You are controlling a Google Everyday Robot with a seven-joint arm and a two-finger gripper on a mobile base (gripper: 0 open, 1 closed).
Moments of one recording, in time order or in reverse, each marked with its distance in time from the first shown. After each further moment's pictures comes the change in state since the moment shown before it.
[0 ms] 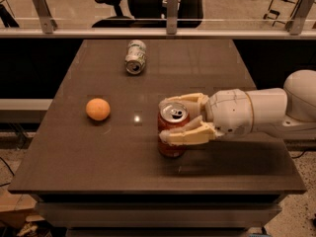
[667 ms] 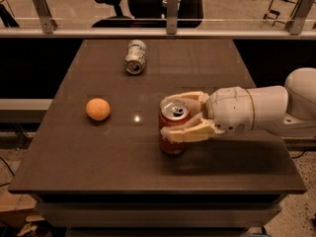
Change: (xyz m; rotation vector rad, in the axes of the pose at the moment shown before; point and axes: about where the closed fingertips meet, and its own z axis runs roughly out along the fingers) arm -0.002 -0.004 -0.002 0.006 0.002 -0.005
